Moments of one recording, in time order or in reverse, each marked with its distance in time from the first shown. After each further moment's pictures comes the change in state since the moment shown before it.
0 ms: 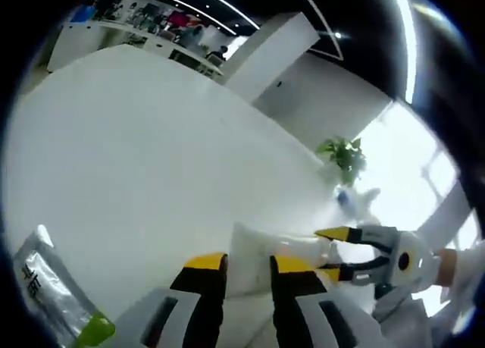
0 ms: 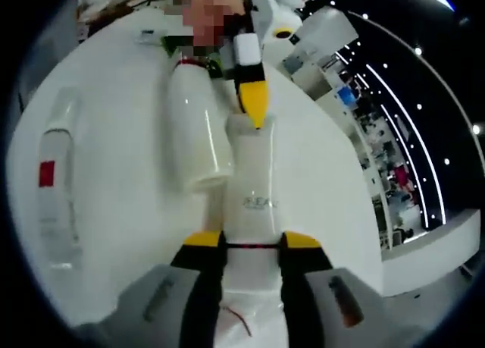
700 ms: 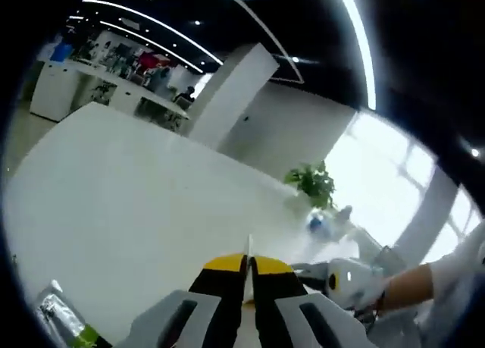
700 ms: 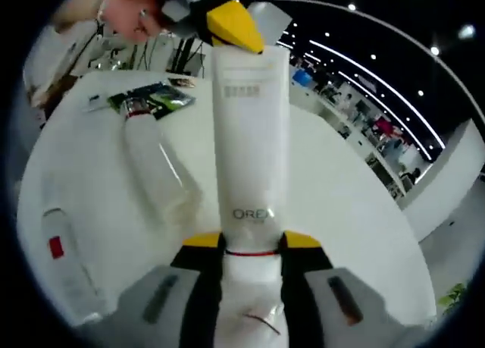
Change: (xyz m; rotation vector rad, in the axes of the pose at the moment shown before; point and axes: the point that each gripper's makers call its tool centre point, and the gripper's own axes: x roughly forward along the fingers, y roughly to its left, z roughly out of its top) left arm -0.038 -0.112 0.060 0.207 -0.205 -0.086; right arm -0.006 -0.016 0.001 0.423 -0.082 -0.052
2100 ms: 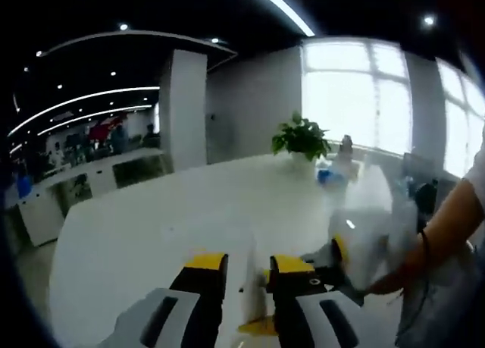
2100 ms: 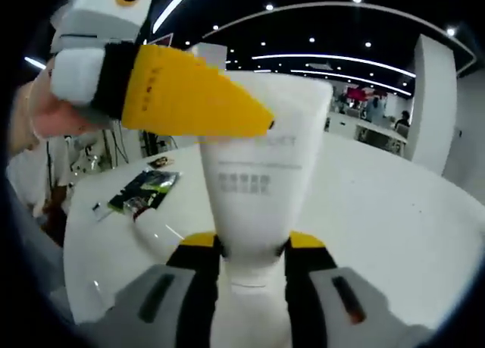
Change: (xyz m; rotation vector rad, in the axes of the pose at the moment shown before) left arm 0.030 -0.069 0.014 0.529 -0.004 0.069; right arm -0.021 -0.003 0.043 0.438 -0.199 -0.008
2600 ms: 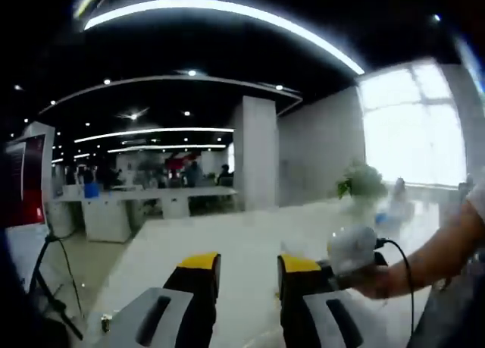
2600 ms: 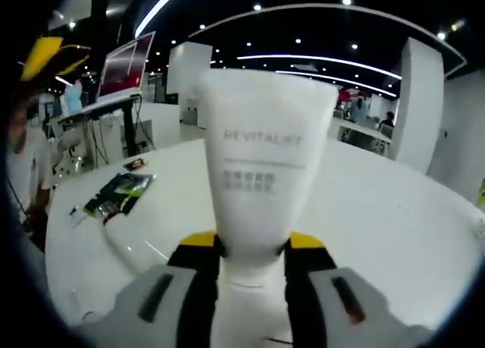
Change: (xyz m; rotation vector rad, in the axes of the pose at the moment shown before) left arm -0.136 0.017 0.005 -0.054 -0.208 0.454; right arm 0.014 -0.047 0.003 0.022 0.013 -0.147
